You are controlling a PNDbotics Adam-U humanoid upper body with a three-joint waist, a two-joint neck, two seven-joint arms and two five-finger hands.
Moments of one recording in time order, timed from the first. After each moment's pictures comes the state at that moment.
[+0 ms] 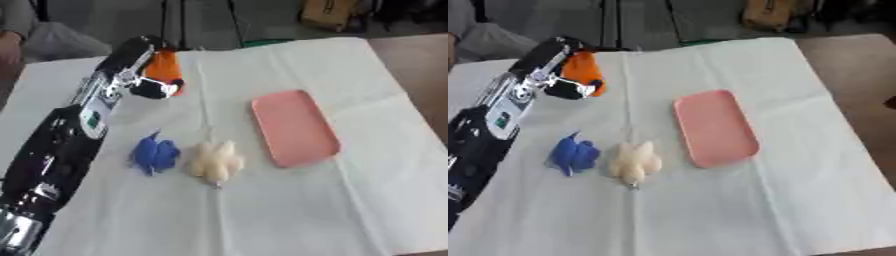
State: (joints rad) left arm -0.81 0.40 -0.14 -1.19 -0.77 -0.13 -0.19; right arm -0.19 -0.39 -0.17 -1.96 -0.25 -0.10 0.26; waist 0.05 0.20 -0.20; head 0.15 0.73
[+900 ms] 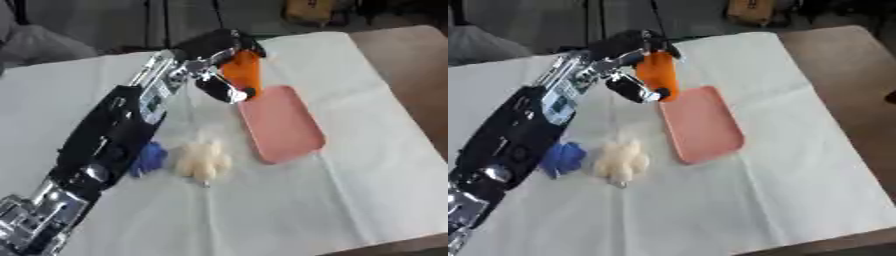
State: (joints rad) left arm -0.91 0.24 -0.30 -1.15 -0.84 -0.32 -0.28; right arm -0.23 -0.39 -0.13 -1.97 -0.28 -0.11 0.29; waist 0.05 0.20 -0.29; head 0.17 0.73
